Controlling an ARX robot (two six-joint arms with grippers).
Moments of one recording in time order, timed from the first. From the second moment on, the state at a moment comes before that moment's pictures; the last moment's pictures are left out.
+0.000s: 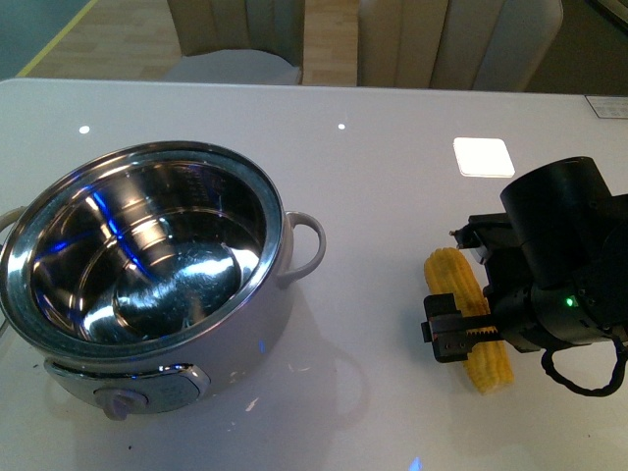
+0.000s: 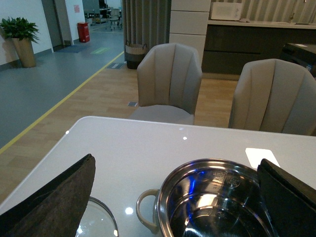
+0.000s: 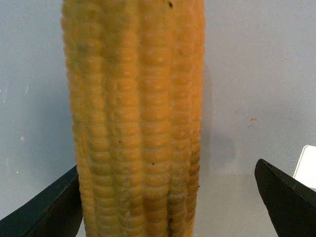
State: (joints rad) left arm 0.00 0.01 0.01 0.00 0.00 -0.01; right arm 0.29 2.27 0.85 0.28 0.09 0.11
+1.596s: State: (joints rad) left arm 0.00 0.01 0.01 0.00 0.00 -0.01; right arm 0.50 1.86 1.10 0.05 -0.16 0.30
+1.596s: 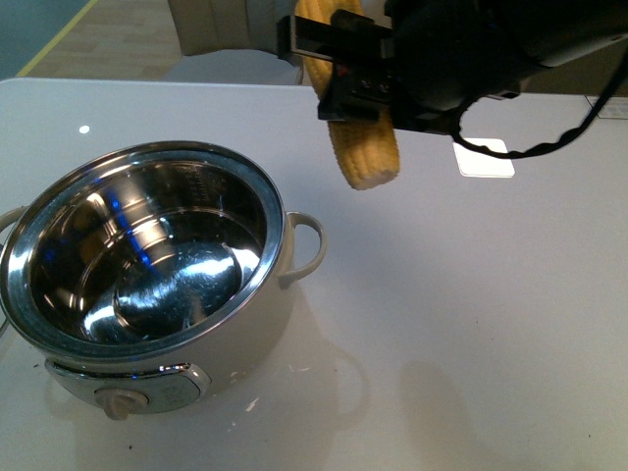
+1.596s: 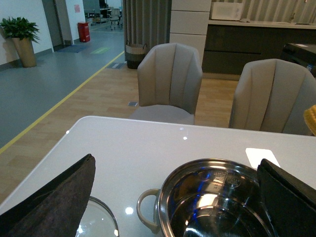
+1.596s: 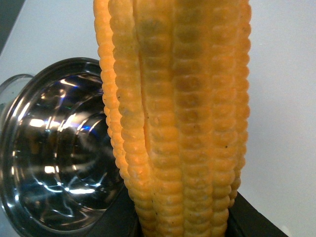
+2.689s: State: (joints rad) left arm 0.00 0.01 0.01 0.00 0.00 -0.01; right arm 0.62 2.17 1.36 0.05 -0.23 0.71
